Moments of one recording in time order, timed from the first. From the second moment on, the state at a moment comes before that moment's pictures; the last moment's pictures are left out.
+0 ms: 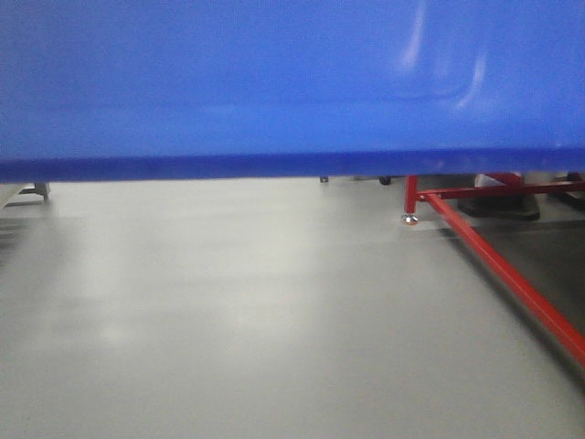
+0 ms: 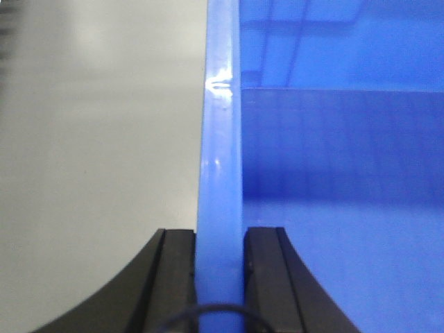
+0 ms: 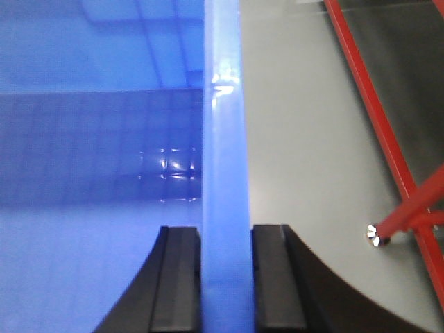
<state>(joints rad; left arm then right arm) -0.85 1.27 -1.54 0.75 1.30 -0.92 1.03 1.25 -1.51 -0.60 1.26 0.83</state>
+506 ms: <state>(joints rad) -0.85 1.27 -1.54 0.75 1.30 -0.92 1.03 1.25 -1.51 -0.60 1.26 0.83</state>
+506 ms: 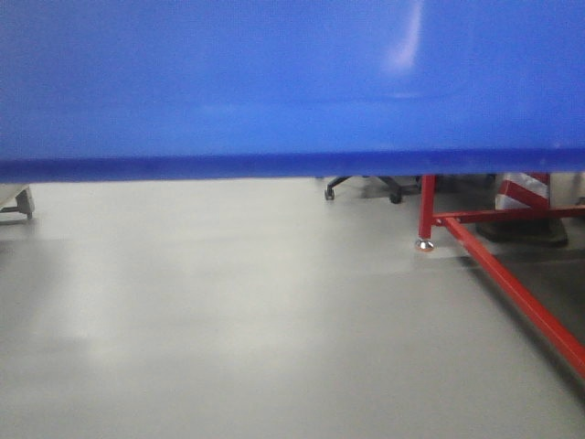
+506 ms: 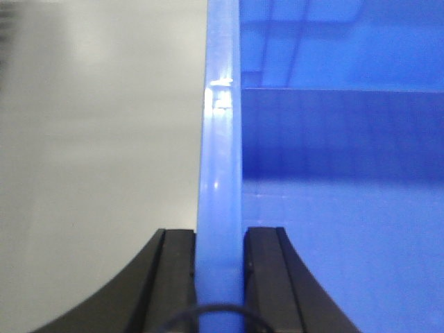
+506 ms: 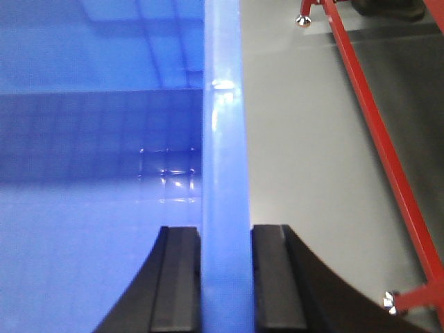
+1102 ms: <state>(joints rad) -0.85 1.27 -1.54 0.75 1.30 -0.92 1.03 1.25 -1.51 -0.60 1.25 0.83</state>
